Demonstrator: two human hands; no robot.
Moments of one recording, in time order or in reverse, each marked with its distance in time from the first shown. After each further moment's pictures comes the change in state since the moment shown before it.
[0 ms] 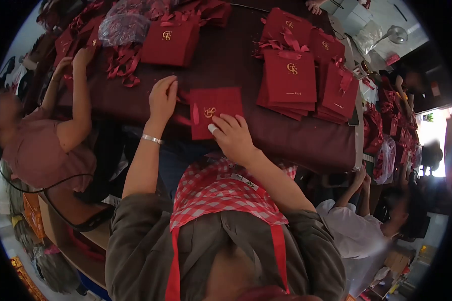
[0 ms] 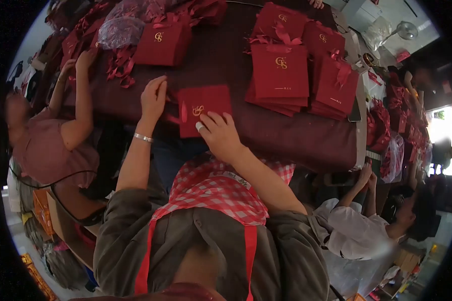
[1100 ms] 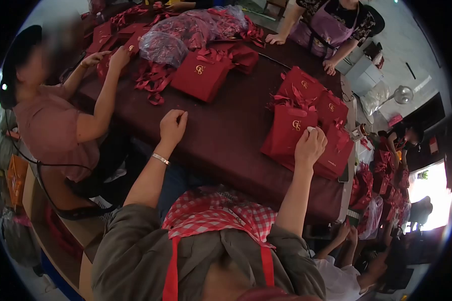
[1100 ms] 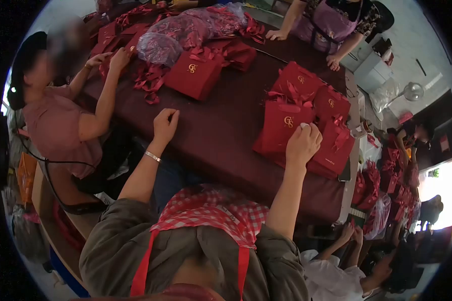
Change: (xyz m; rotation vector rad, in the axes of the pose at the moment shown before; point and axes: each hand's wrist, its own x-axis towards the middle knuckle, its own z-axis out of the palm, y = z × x) left_hand -0.008 -0.005 -0.010 0.067 0.219 -0.147; right_hand 0.016 0.156 -0.096 -0.462 0.465 0.673
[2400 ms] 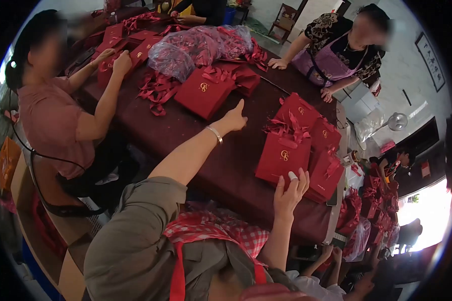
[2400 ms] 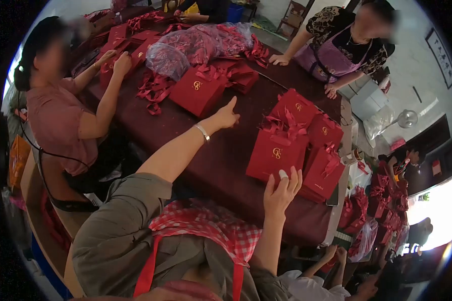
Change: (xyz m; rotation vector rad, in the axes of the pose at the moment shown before) left_hand 0.087 0.074 0.154 -0.186 -0.657 -0.227; right_hand -0.056 -0.021 -0.058 0.250 -0.002 -0.234
